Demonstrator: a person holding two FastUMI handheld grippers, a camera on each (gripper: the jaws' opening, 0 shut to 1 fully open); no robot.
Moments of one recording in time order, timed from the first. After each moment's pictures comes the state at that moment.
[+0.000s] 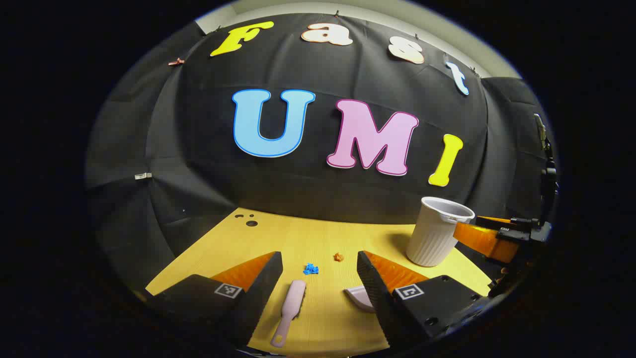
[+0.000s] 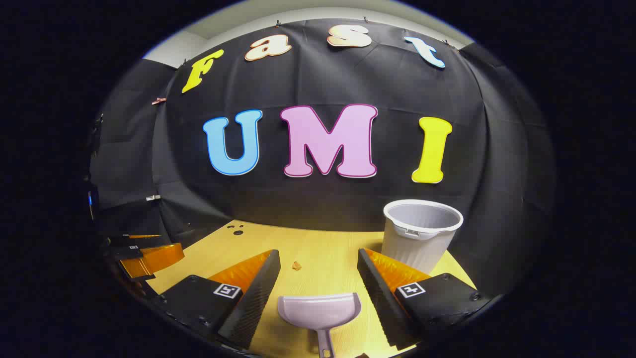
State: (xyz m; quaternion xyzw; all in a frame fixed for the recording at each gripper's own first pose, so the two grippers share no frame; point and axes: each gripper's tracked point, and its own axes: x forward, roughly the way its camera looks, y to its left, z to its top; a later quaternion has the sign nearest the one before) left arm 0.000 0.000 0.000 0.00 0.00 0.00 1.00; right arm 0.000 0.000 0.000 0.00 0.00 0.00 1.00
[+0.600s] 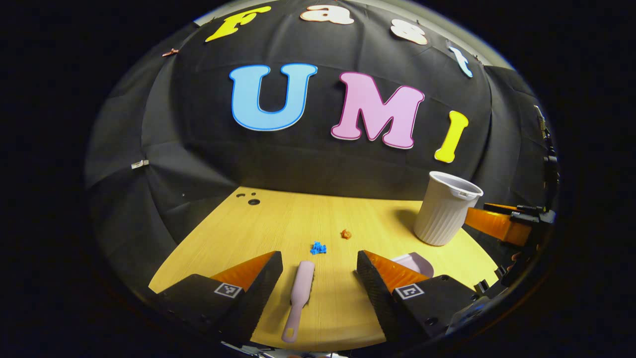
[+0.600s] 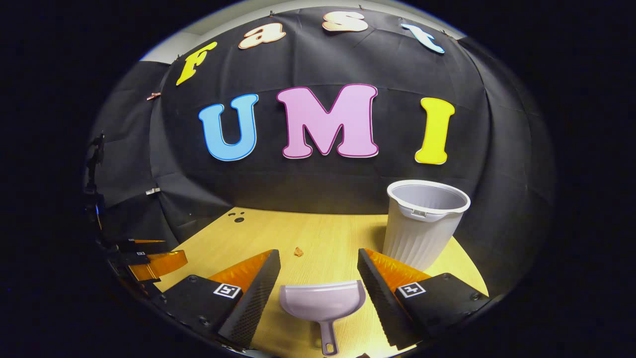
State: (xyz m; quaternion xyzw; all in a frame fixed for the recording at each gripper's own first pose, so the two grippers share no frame) left arm 0.016 0.021 -0.047 0.01 0.08 0.00 1.00; right arm 0.009 -0.005 -0.026 0.01 0.05 0.00 1.00
